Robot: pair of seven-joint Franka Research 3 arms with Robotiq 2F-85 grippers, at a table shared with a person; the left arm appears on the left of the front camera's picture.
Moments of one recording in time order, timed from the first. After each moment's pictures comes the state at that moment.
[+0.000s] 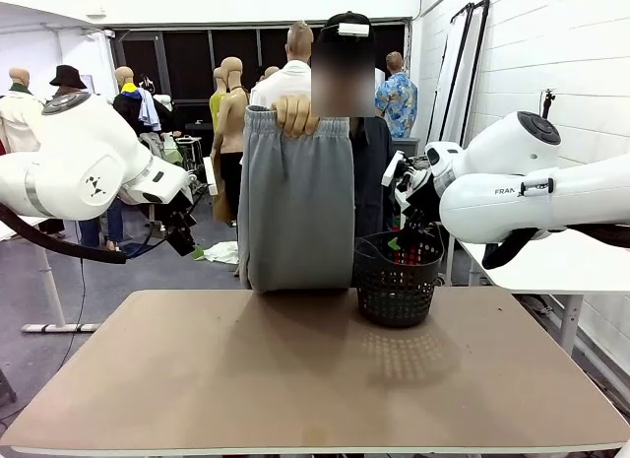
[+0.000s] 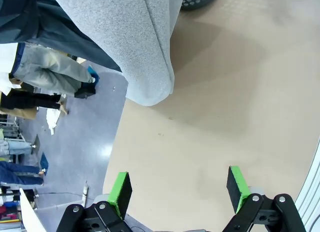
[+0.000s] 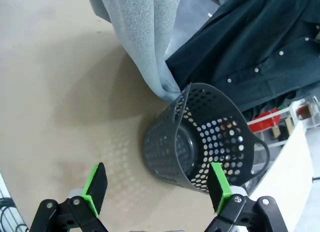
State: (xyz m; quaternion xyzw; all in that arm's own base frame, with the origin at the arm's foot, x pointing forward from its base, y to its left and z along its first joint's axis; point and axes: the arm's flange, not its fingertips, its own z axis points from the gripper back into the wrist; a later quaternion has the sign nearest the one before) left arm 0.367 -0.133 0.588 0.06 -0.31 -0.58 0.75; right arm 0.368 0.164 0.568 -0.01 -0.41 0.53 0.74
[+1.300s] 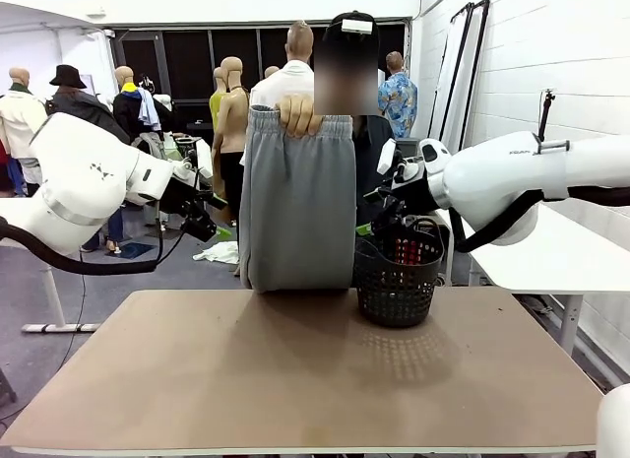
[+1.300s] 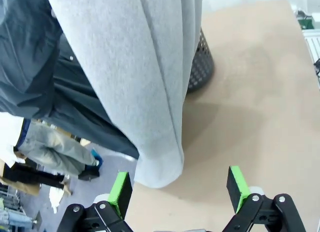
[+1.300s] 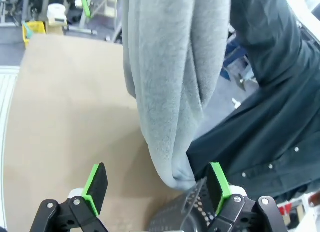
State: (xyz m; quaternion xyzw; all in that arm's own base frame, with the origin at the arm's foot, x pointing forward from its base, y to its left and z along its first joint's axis) left arm 0.397 -0.135 0.586 -0.07 -0.45 -0.62 0.64; right arm 0.401 0.183 0.567 0.14 -0.51 0.60 0.60
